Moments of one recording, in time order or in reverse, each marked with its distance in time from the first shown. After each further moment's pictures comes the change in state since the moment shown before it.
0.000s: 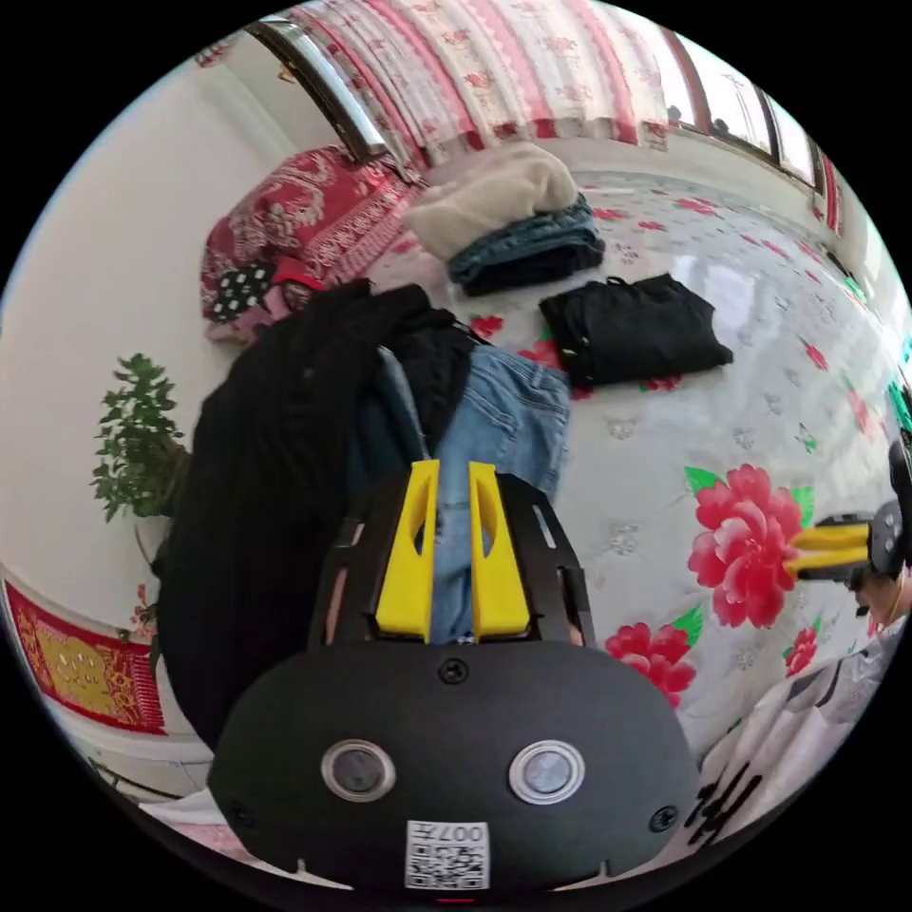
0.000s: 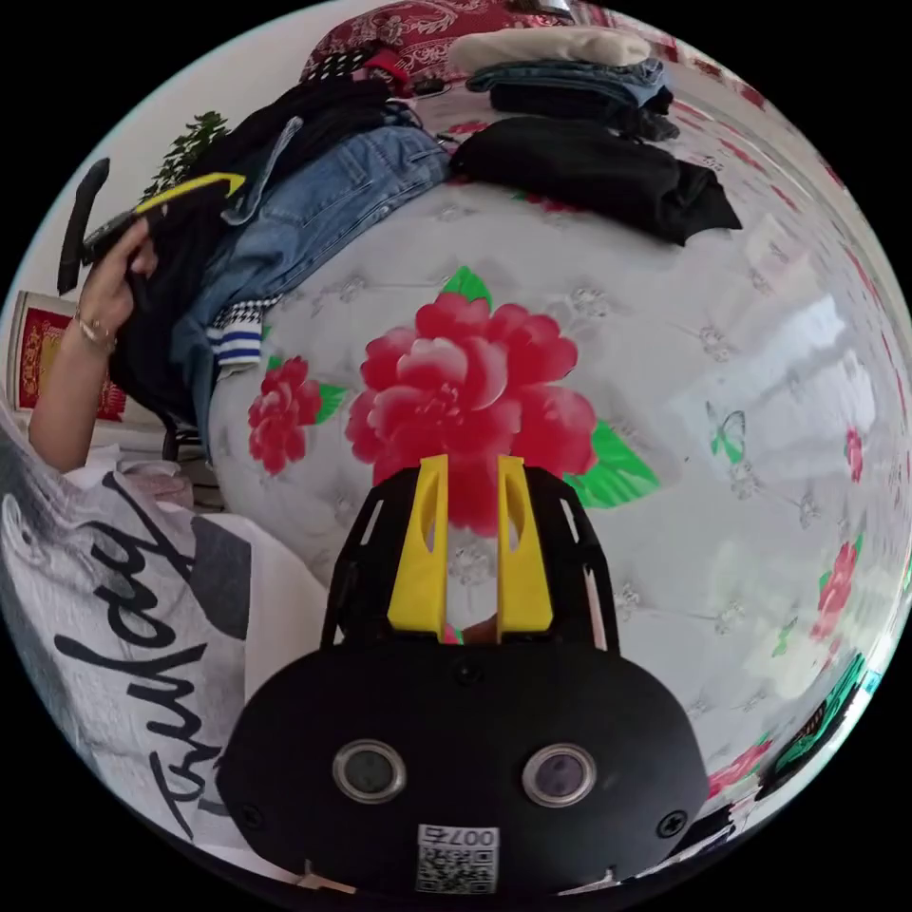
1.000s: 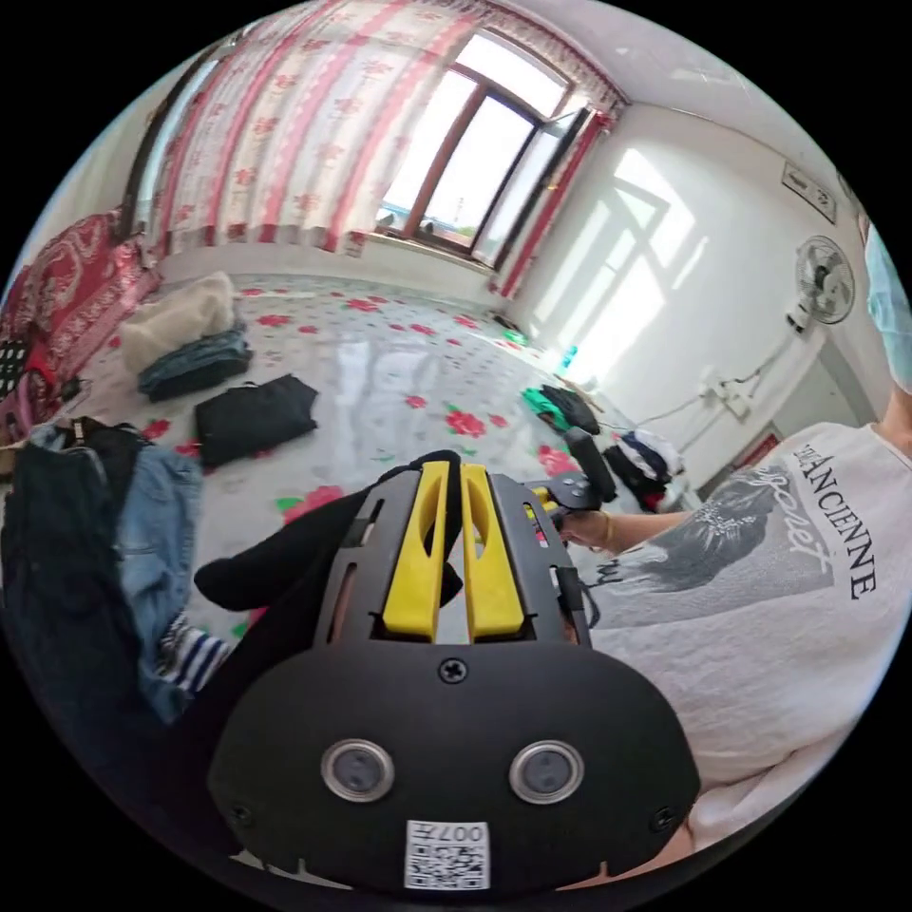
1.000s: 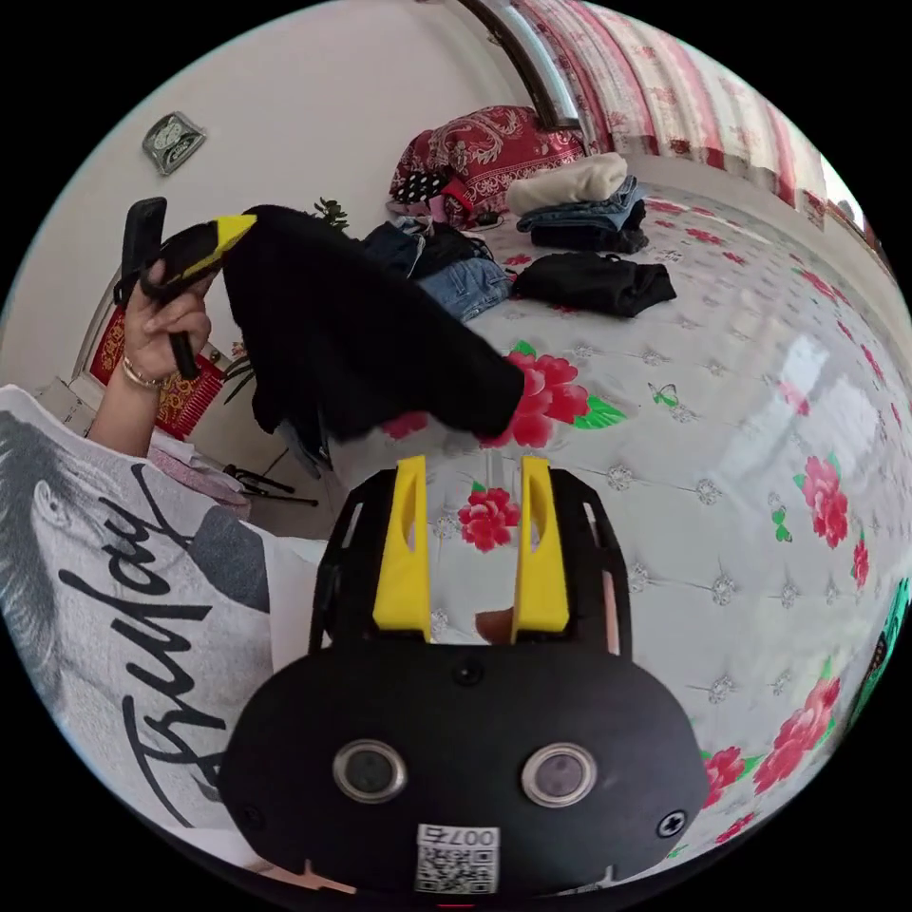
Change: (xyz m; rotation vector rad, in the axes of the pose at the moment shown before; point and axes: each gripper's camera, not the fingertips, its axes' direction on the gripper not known) left arm 0.075 0.239 -0.189 0.207 1.211 0.277; right arm -0.058 0.184 -0.140 0.431 -0.084 -0.052
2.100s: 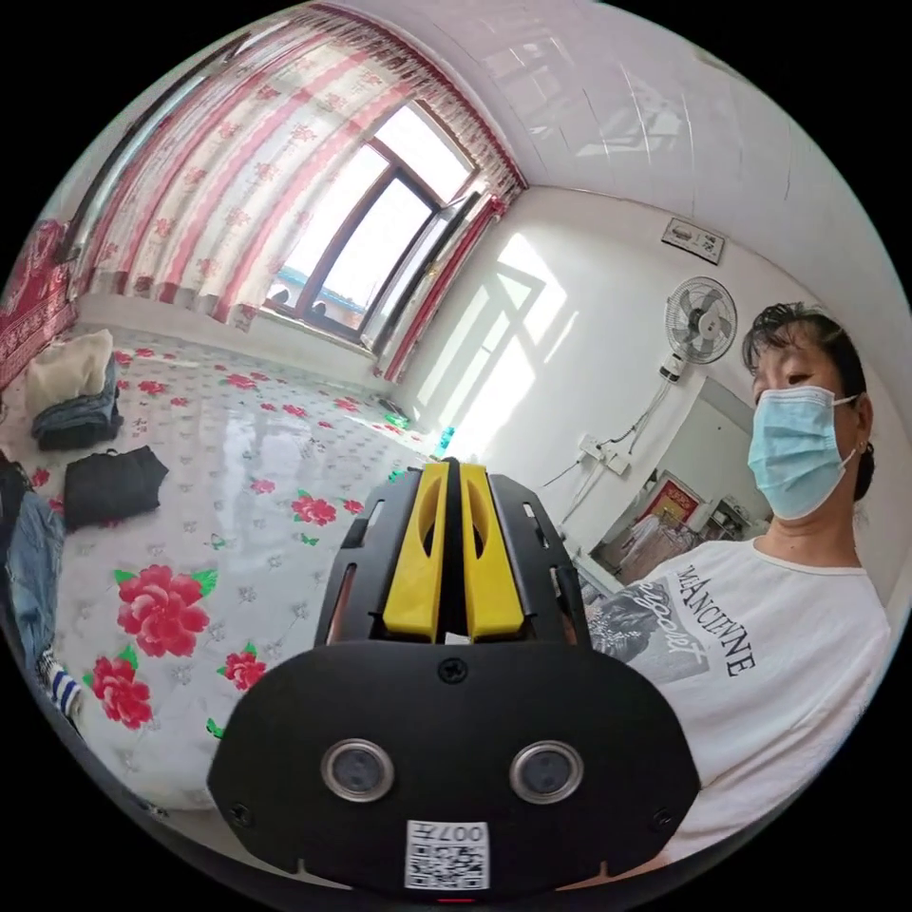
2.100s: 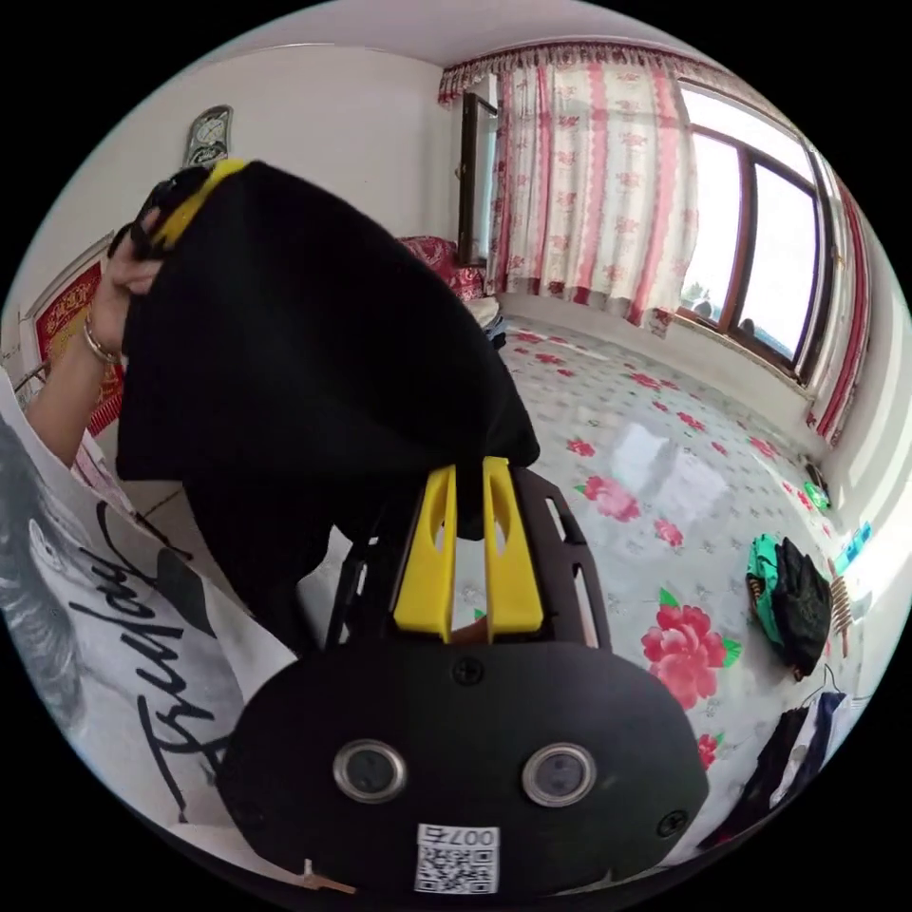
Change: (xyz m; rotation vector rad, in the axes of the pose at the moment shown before) left arm 0.056 0.065 -0.018 0.316 0.113 0.009; right arm -0.123 0.115 -0.114 0.388 0.417 -0.056
